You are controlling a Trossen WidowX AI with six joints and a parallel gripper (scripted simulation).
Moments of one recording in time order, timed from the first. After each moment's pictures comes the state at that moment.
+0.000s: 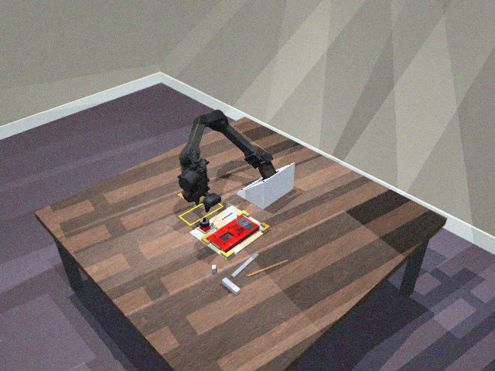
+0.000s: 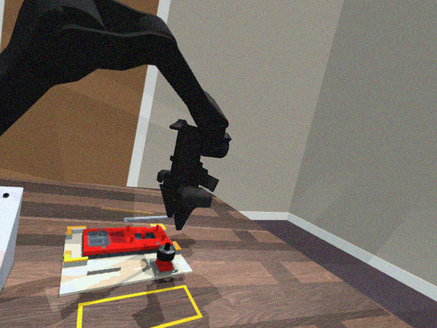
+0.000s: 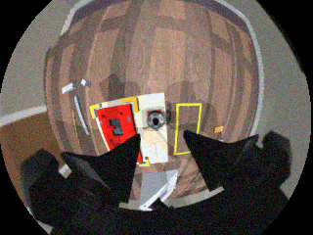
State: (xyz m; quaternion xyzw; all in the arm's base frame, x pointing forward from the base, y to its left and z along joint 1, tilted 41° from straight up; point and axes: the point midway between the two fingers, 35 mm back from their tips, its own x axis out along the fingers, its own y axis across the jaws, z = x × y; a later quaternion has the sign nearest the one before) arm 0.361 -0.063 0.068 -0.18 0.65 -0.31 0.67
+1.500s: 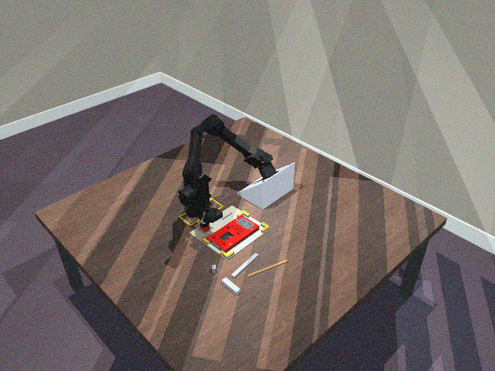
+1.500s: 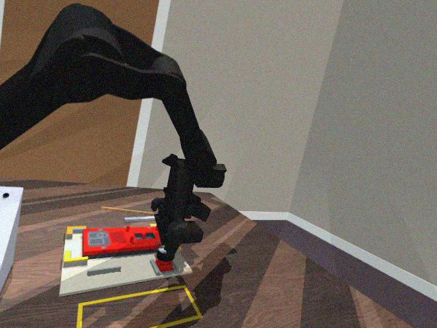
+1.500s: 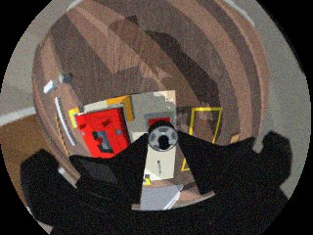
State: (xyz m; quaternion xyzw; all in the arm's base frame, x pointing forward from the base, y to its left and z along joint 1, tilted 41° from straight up) arm 0.358 -0.106 0.009 -0.18 0.66 -0.31 0.67
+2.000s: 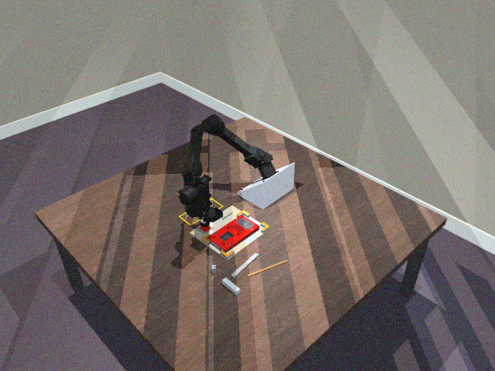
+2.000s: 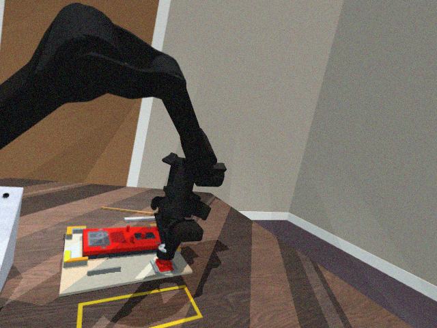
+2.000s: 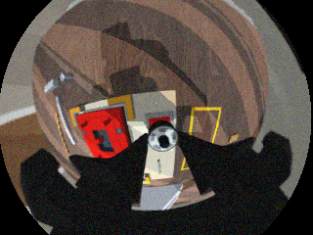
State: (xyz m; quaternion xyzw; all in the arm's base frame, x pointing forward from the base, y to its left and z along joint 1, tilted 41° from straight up) arm 0.358 -0.104 0.010 -0.18 0.66 -0.31 0.66
